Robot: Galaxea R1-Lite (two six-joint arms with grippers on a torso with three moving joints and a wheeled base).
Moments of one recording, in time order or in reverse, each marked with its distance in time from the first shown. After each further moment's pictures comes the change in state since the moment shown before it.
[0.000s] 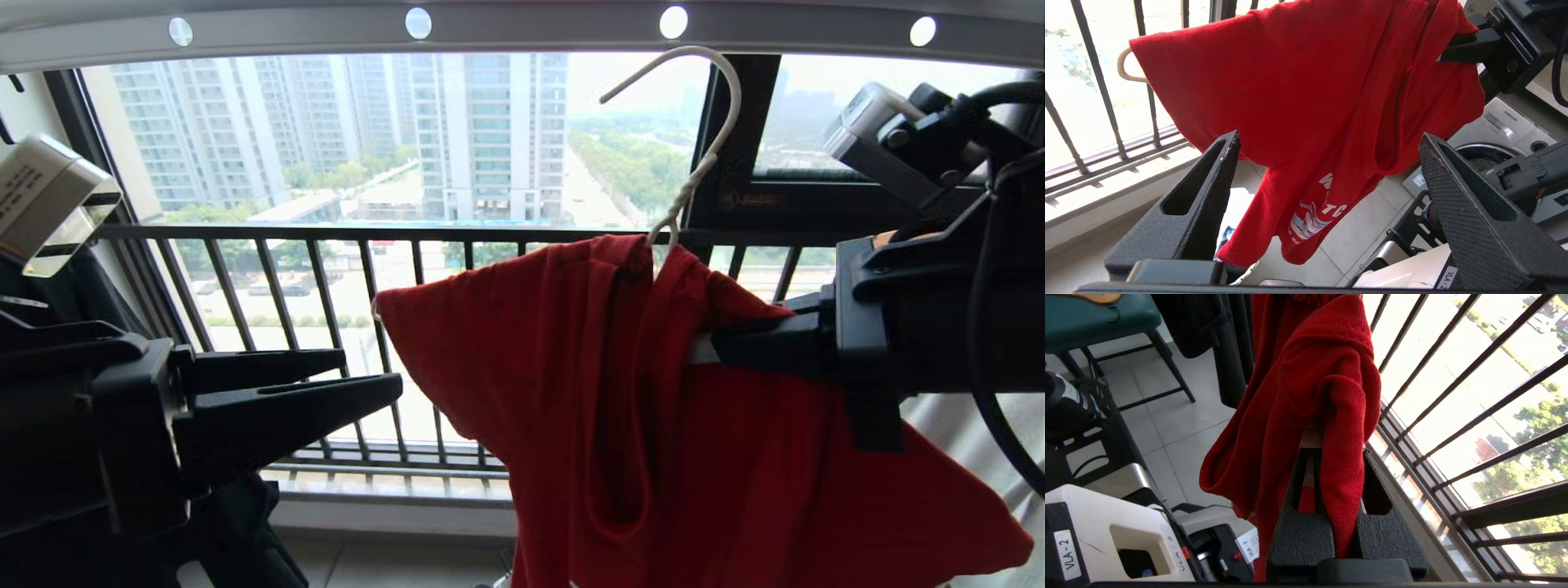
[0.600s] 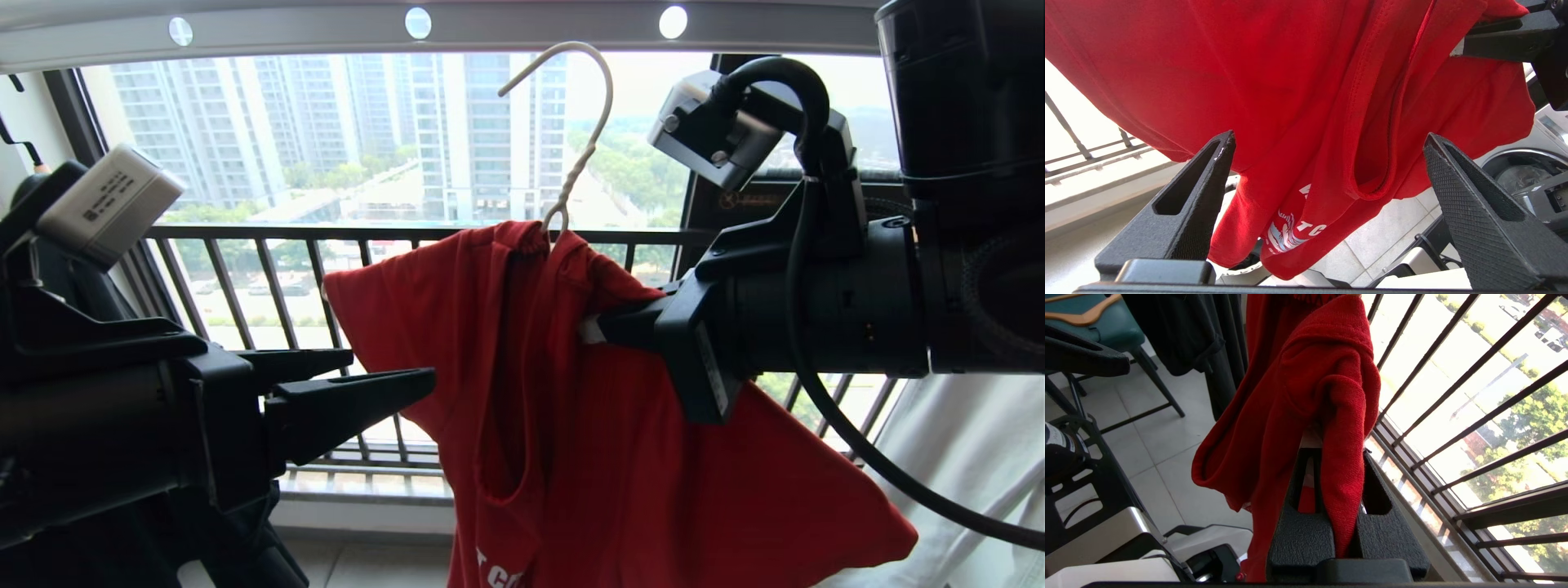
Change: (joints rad) left arm -0.112 0.063 -0.056 0.072 0.235 0.006; right arm 0.179 0.173 -0.171 -0.008 -0.233 0.094
